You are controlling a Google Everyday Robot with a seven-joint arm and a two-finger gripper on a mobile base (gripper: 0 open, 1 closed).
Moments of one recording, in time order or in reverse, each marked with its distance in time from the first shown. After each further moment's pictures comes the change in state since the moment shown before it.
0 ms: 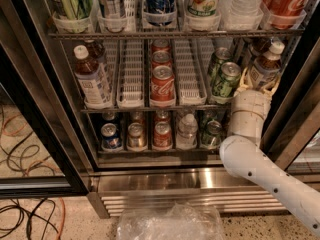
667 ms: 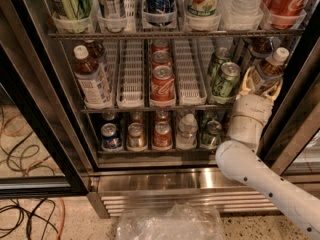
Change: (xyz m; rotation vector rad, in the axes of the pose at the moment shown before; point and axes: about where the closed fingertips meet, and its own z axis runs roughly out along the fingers) arm -0.003 -0.016 -0.011 0.073 -0.059 0.043
